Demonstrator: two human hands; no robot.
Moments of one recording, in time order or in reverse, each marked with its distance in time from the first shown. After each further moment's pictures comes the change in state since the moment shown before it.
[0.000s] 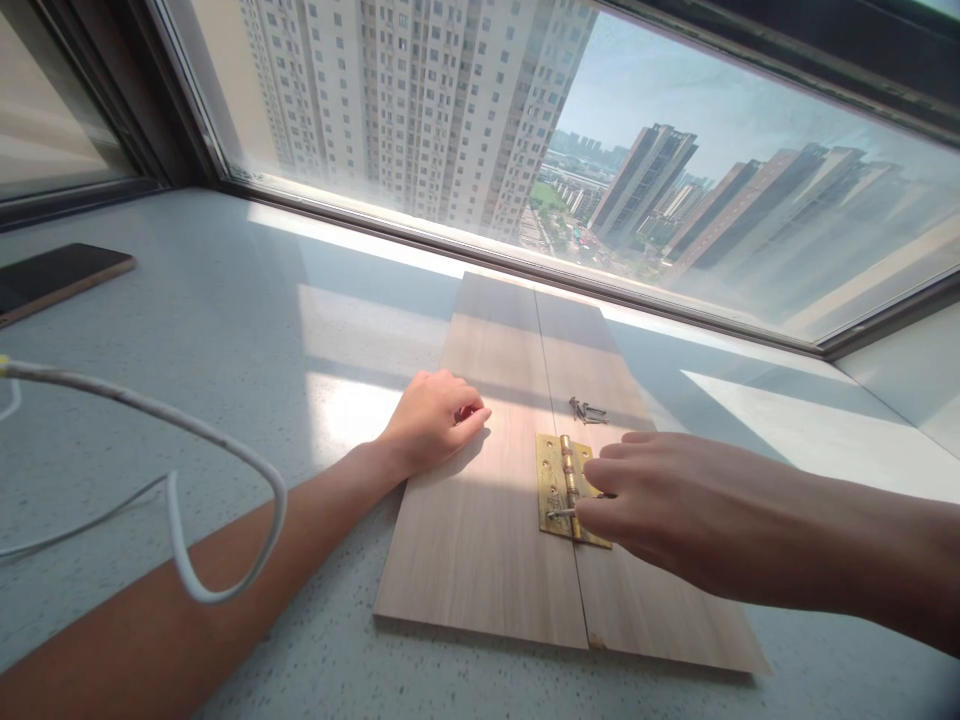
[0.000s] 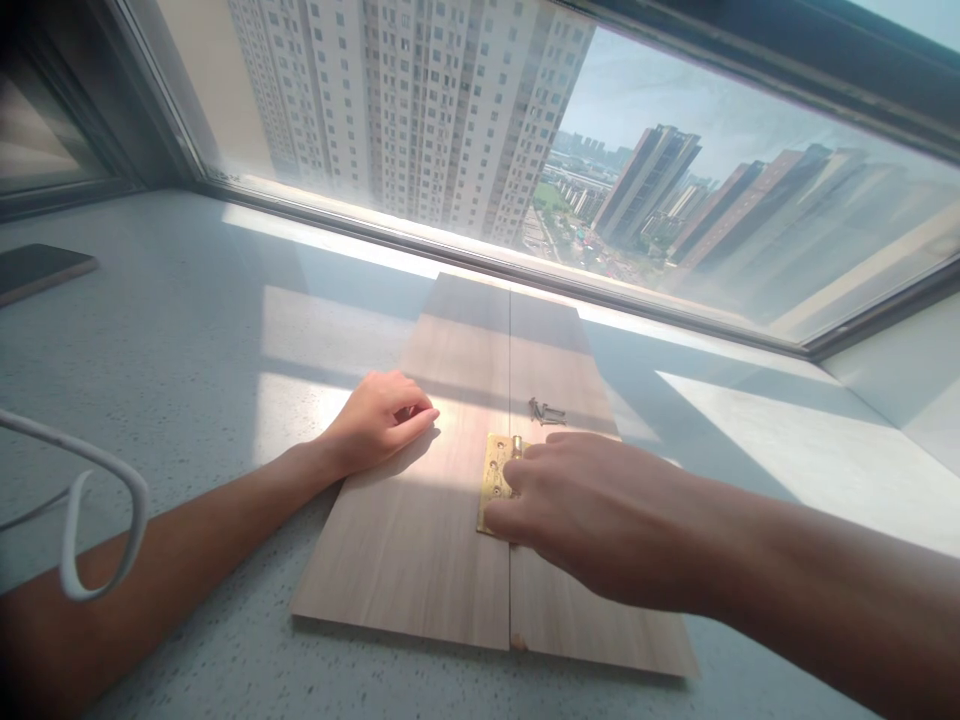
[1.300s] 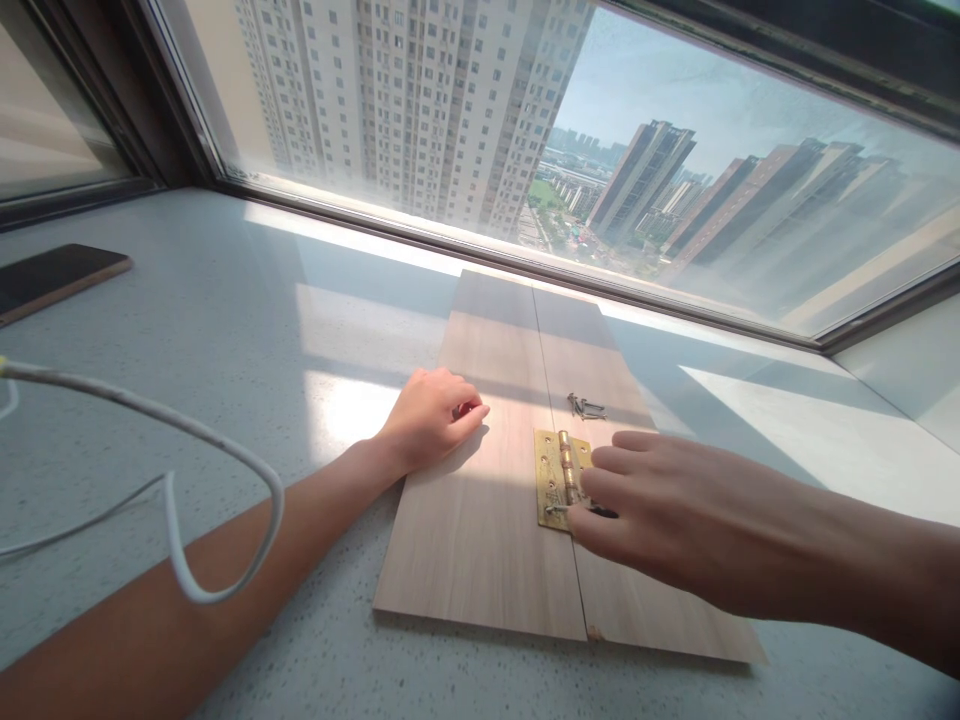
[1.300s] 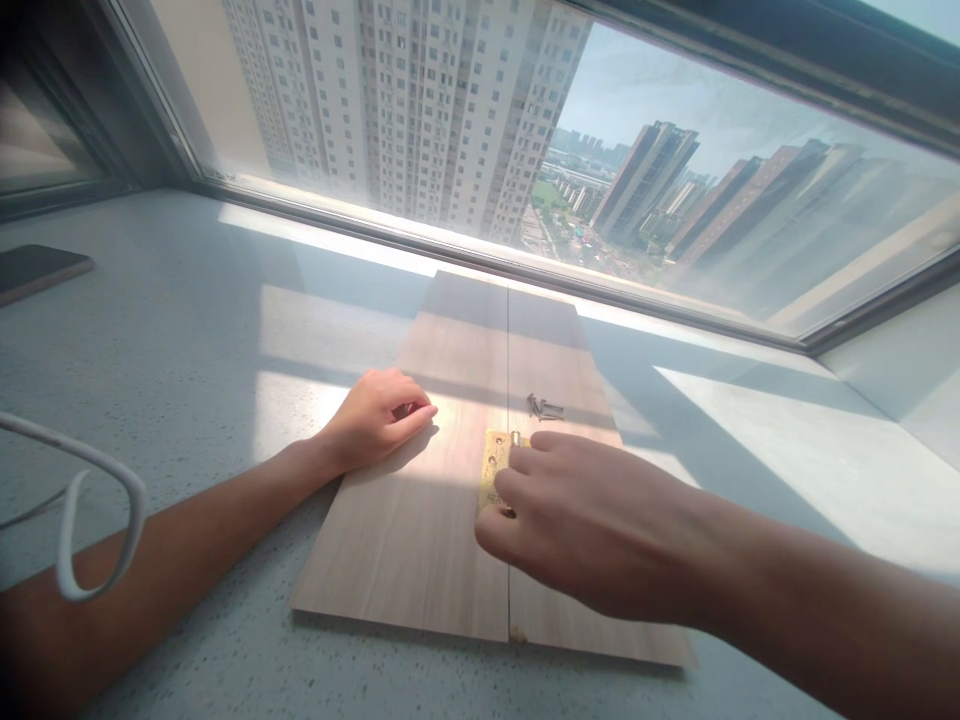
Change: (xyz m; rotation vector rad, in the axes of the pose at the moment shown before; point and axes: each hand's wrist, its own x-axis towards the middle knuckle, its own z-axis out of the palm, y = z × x) left_hand 0.000 -0.001 0.000 -0.015 0.004 0.014; right_hand -0.001 -0.007 0.005 -0.197 0.086 -0.126
